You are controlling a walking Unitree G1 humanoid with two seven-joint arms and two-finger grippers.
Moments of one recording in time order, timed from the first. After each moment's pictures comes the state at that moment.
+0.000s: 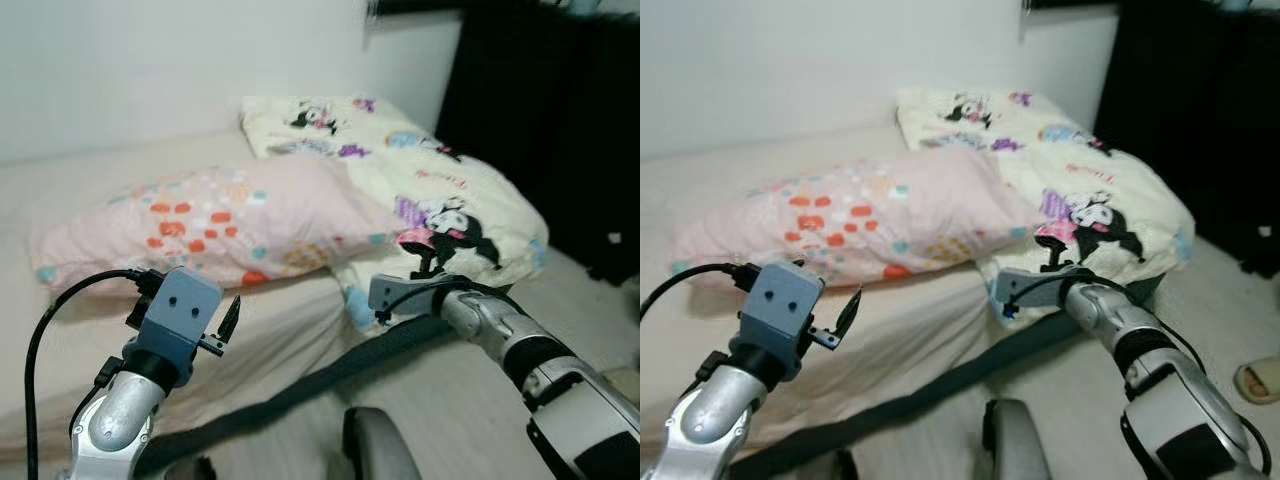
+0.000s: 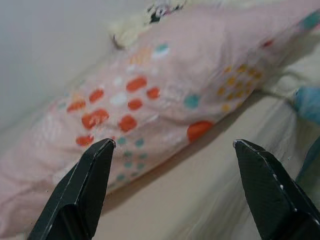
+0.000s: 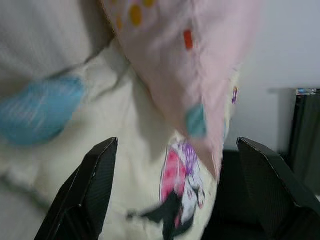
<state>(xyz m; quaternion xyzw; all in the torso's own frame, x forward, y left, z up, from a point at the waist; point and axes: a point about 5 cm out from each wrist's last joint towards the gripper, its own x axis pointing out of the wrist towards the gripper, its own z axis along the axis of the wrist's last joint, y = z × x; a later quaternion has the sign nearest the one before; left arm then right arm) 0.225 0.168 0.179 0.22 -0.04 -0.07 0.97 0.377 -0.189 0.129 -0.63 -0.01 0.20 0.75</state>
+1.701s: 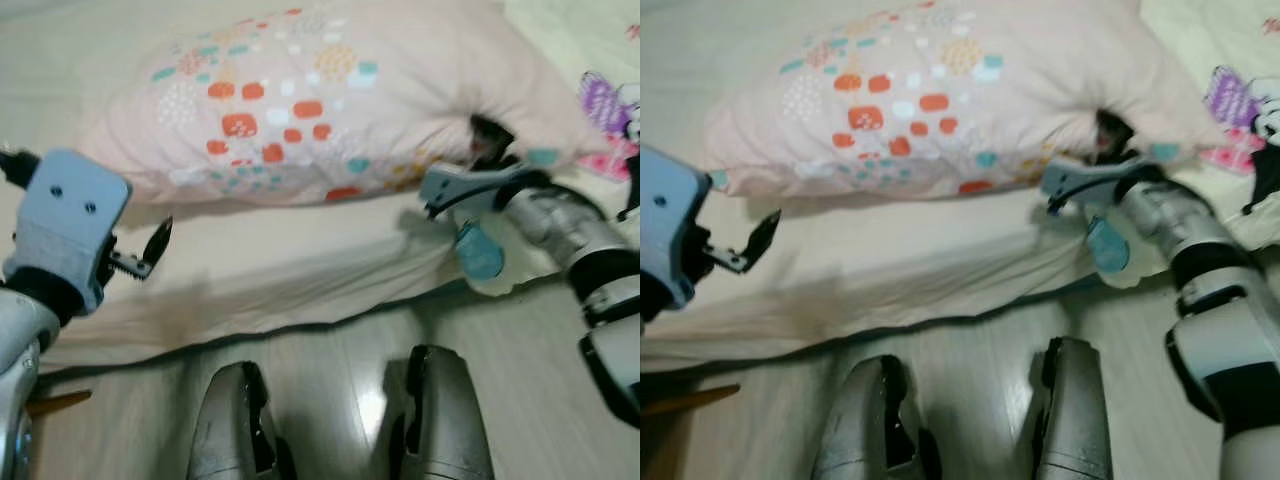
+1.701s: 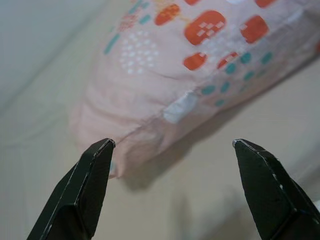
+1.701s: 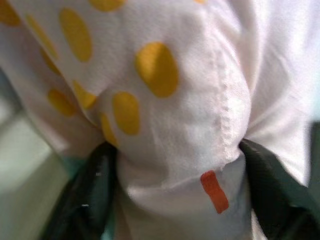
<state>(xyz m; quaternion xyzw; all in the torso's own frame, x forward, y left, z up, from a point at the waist) 0.213 0.210 0.297 0.26 -0.09 -0.03 0.96 0.400 -0.247 0.300 -0.69 -0.16 -0.01 0.71</state>
